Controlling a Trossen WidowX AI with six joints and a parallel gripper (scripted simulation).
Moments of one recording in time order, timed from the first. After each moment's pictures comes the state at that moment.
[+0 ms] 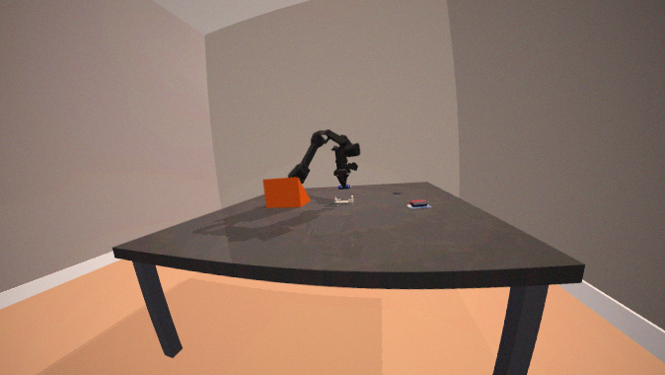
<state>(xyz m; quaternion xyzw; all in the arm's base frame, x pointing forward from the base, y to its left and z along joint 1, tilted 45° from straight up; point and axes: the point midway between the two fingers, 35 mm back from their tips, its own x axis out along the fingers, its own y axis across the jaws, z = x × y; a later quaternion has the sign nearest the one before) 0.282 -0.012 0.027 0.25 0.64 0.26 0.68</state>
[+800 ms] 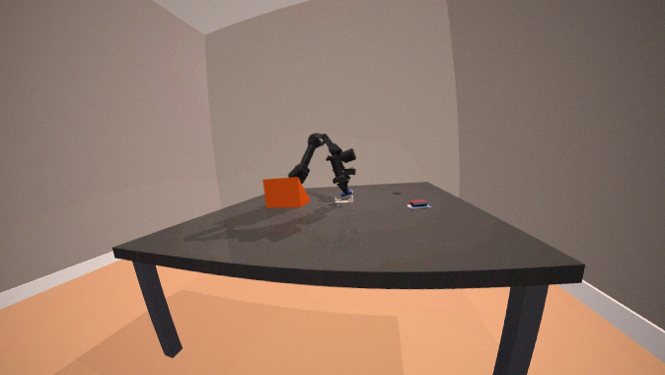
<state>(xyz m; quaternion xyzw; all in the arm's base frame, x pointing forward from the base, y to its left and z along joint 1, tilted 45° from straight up) 0.287 0.014 0.005 0.28 0.56 0.21 0.75</state>
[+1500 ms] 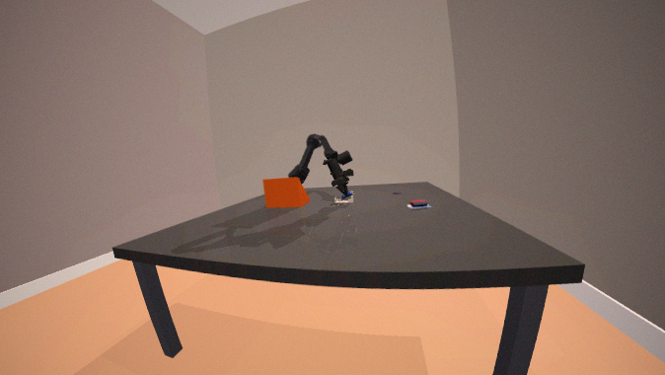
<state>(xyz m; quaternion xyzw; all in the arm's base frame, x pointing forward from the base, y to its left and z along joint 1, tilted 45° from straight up) 0.286 0.020 -0.004 0.29 0.52 0.19 0.78</state>
